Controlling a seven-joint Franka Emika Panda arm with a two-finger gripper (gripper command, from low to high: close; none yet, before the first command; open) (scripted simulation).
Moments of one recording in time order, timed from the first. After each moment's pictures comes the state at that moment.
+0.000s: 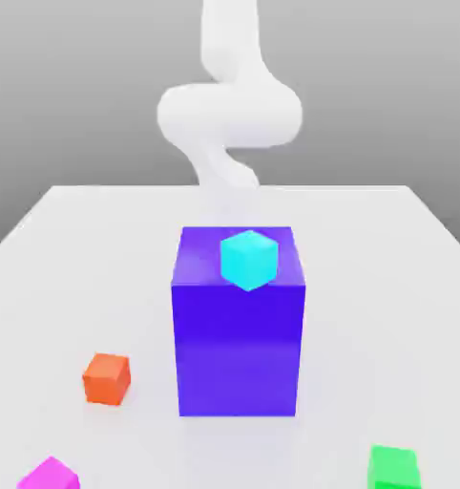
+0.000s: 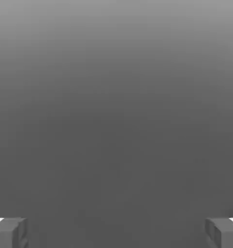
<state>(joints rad) -0.01 -0.71 -0.02 -2.29 0.01 2.32 0.81</state>
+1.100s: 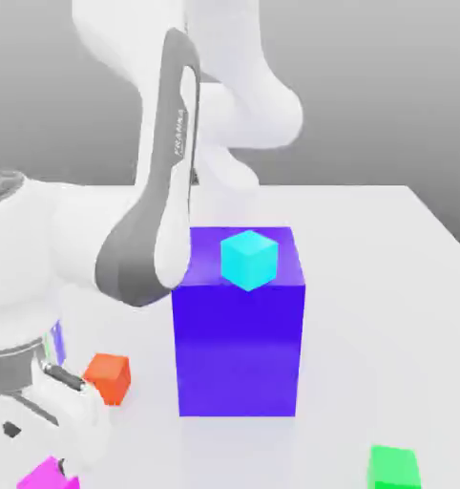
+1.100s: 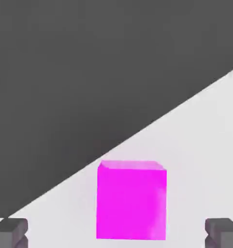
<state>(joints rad) -0.19 0.49 -0.18 -2.18 0.18 2.67 0.87</state>
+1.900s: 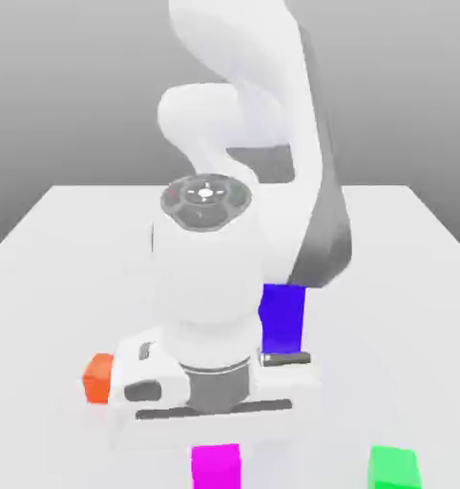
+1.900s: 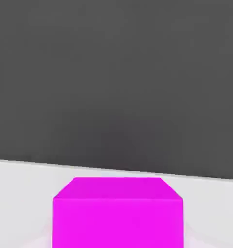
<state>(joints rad) 0.04 0.30 0.06 -2.26 -0.01 2.56 0.55</state>
